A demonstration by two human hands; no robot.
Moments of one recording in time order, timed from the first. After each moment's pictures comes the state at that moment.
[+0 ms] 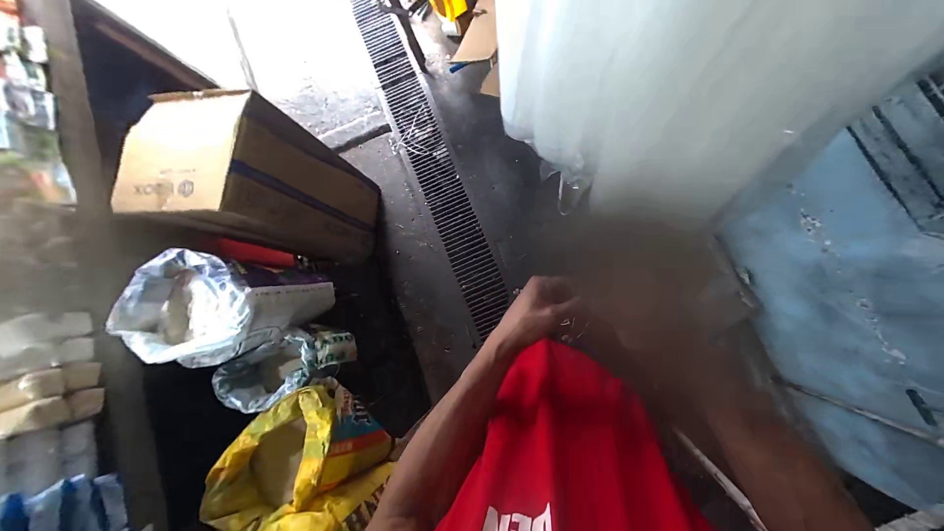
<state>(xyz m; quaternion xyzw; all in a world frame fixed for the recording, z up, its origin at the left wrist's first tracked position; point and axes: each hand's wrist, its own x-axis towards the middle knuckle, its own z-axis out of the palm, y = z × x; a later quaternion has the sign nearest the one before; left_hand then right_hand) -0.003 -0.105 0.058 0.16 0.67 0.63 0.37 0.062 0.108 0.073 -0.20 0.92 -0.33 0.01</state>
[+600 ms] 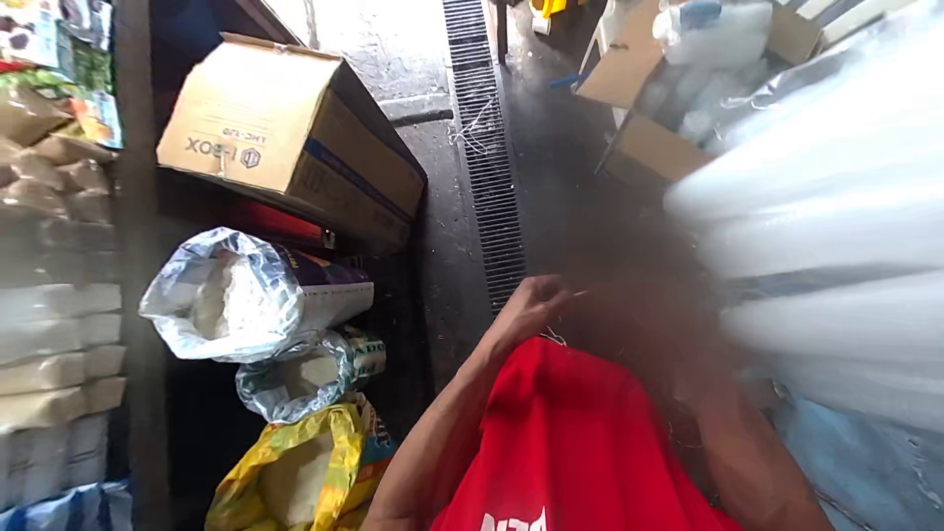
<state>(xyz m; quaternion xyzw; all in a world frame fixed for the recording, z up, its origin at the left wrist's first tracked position) -0.203 -0.310 0.024 0.06 0.68 0.66 0.30 -0.192 -0.069 0.062 -0.10 0.86 -0.49 0.09</state>
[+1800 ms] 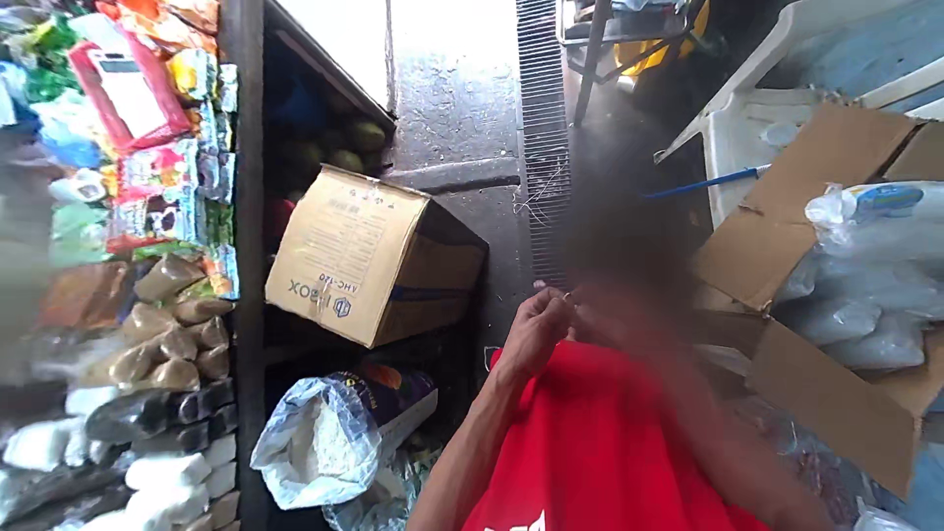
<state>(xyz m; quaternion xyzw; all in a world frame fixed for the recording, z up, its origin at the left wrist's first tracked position) -0.621 -0.453 0.012 -0.15 0.50 0.83 0.20 -0.652 -0.268 -0.002 -0.09 0.67 -0.69 0.26</state>
